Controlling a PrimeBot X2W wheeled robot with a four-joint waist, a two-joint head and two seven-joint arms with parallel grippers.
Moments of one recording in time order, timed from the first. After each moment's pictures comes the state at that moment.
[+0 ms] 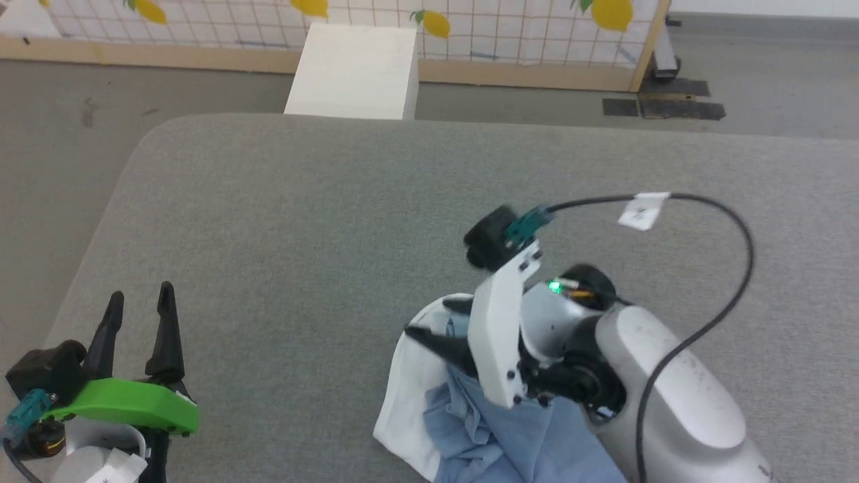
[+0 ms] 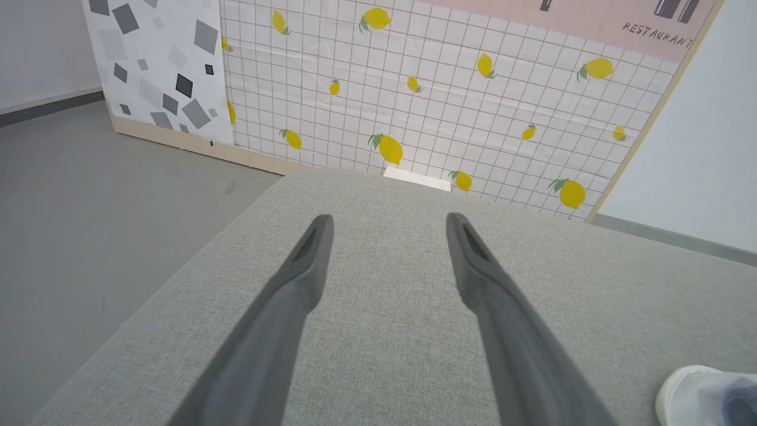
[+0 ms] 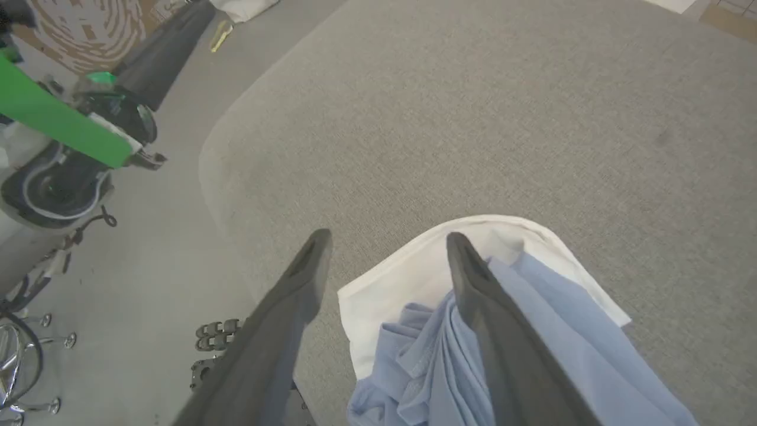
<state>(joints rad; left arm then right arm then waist) -0.10 0.31 0.02 0.24 -0.49 -0.09 -0.26 -0.49 -0.05 0.54 0.17 0.61 0.13 0.84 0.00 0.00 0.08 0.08</state>
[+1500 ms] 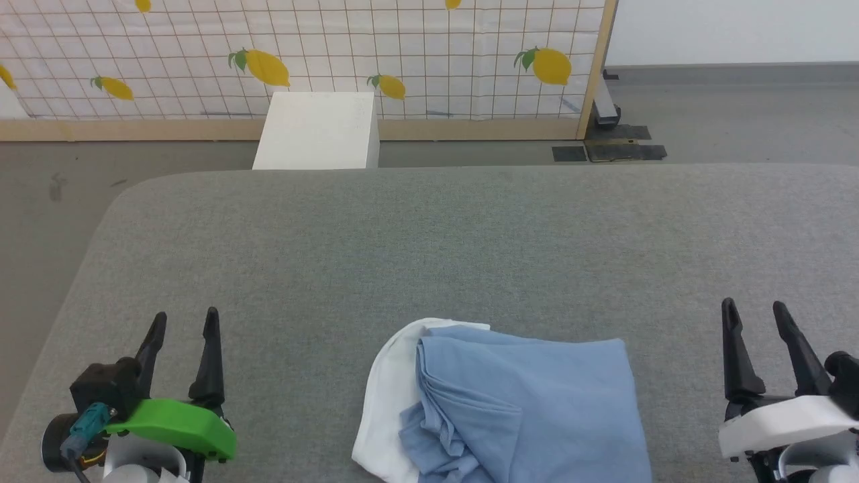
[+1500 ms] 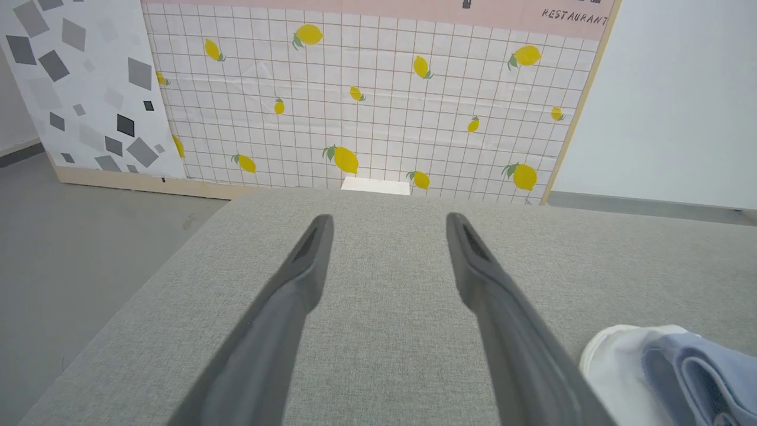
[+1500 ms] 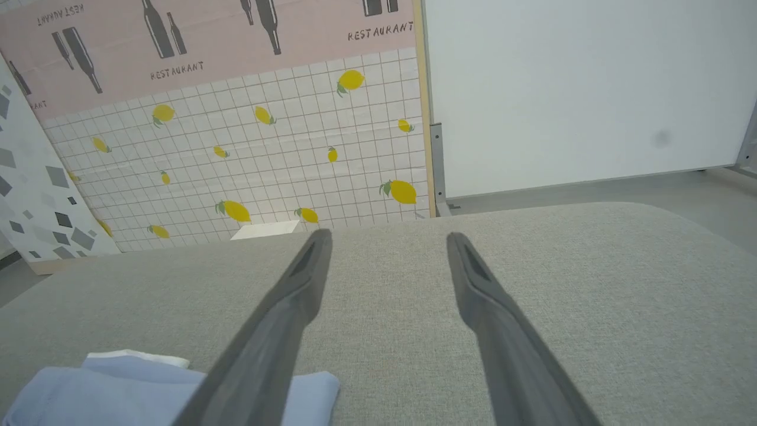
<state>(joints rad) -0.05 0.28 -0.06 0.20 -0.39 -0.04 -0.25 0.02 -0.12 -0.13 0.12 0.26 0.13 -0.18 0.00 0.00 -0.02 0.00</state>
